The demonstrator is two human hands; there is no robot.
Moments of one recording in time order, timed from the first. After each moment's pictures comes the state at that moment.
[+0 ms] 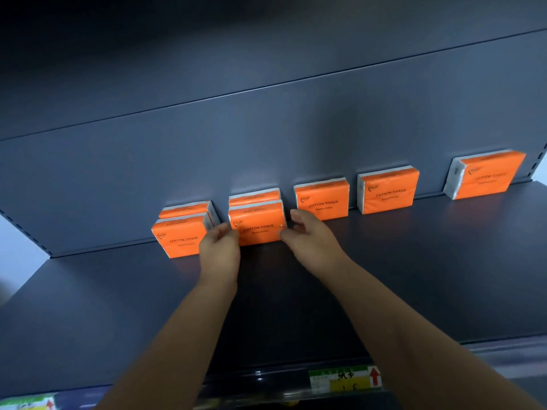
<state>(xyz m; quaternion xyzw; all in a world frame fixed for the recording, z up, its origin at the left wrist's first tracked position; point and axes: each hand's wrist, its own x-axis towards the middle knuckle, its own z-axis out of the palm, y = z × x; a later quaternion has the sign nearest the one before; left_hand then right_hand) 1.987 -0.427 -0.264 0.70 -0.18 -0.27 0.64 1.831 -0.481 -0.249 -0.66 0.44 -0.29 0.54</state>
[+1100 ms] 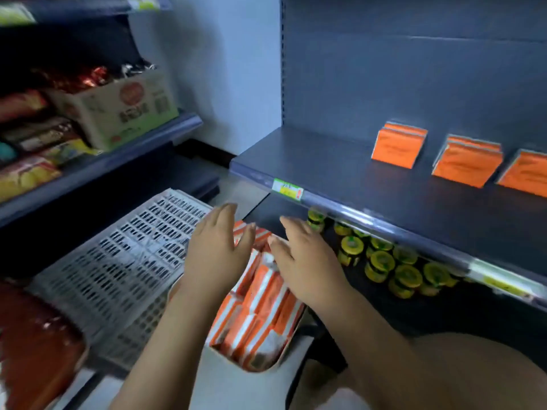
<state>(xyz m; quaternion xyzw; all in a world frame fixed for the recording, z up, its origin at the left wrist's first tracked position) 2.019 0.074 -0.272 0.91 -0.27 0.11 0.29 1.918 -0.074 -0.266 -0.94 0.16 -0.12 0.29</state>
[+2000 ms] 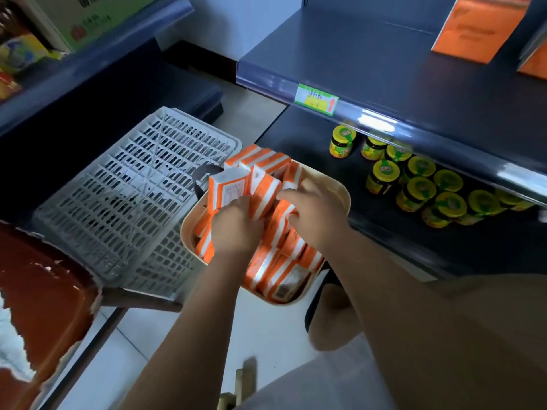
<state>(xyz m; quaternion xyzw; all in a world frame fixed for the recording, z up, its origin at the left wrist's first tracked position) 2.040 0.094 -0.413 0.96 -0.16 -0.08 0.22 1.965 -0.066 -0.383 -0.98 0.13 0.01 0.18</state>
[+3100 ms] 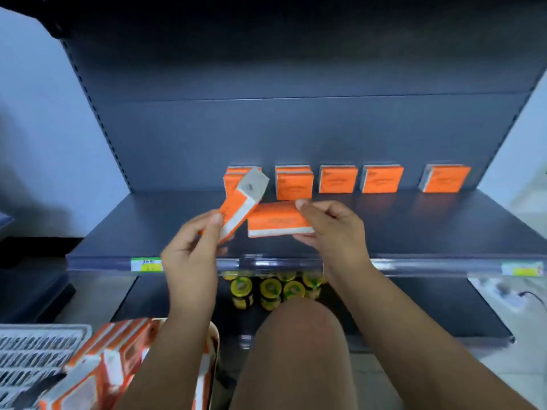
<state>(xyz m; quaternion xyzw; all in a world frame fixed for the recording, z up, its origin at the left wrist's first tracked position) 1.948 -0.116 -0.208 0.55 -0.27 -0.12 0.78 1.796 -0.234 -0.180 -0.50 0.35 -0.49 0.63</state>
